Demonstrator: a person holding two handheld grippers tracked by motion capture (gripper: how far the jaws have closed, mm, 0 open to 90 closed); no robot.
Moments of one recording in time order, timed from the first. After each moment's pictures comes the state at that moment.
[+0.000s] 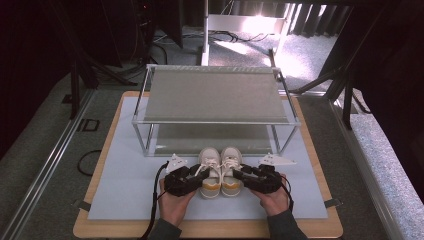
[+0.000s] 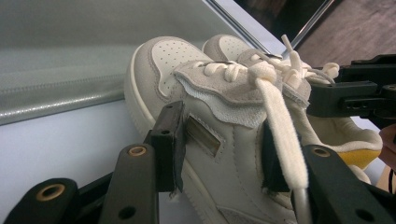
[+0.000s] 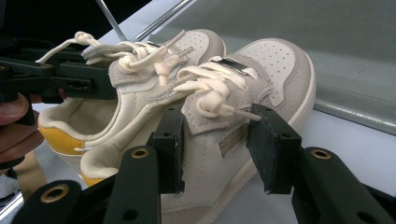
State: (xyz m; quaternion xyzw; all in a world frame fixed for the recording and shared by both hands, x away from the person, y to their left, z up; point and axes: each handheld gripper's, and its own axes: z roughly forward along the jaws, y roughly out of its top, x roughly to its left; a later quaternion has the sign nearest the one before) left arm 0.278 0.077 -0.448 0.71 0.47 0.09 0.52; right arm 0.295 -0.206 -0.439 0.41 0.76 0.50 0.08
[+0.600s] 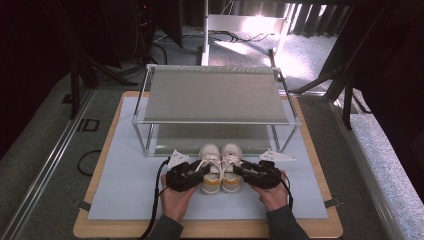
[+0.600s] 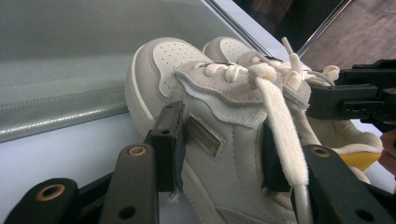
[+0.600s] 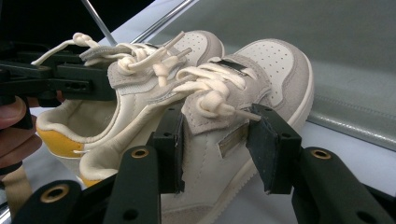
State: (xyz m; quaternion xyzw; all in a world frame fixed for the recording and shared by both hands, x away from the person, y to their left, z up) left arm 0.291 0.074 -0.448 0.71 0.47 0.10 0.52; right arm 0.307 -0.207 -0.441 0.41 0.76 0.50 0.09
